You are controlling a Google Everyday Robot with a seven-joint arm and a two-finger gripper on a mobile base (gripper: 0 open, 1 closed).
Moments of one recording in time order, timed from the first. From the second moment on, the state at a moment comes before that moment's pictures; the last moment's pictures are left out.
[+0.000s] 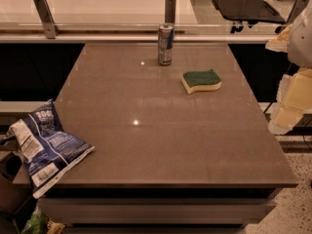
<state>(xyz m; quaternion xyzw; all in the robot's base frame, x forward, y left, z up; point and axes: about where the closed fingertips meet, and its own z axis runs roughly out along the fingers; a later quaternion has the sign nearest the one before) 0.438 -0.214 0.986 -0.60 0.78 -0.05 0.17</state>
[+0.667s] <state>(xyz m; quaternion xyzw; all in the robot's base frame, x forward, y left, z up) 0.456 -0.214 0.992 -0.62 0.76 -0.04 0.18</state>
